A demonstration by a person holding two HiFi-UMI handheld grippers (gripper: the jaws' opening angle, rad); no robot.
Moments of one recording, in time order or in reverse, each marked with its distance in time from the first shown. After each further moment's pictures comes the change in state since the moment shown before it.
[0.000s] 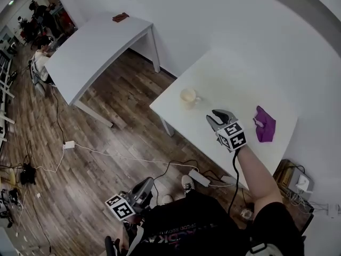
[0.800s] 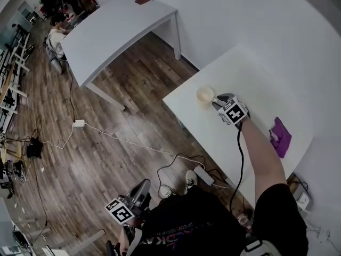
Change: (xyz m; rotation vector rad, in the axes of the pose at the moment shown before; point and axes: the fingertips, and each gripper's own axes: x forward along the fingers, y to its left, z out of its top) left arm -0.021 0.018 0.000 -0.043 -0.155 0.218; right arm 0.142 -0.041 -0.034 -0.245 0.308 0.197
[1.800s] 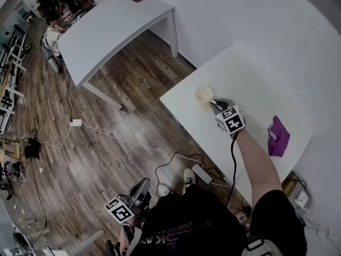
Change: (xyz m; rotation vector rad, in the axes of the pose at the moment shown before) left arm 0.011 0.003 -0.002 -0.024 0.008 -0.008; right arm -0.015 0.013 0.002 0.157 -0.143 -0.084
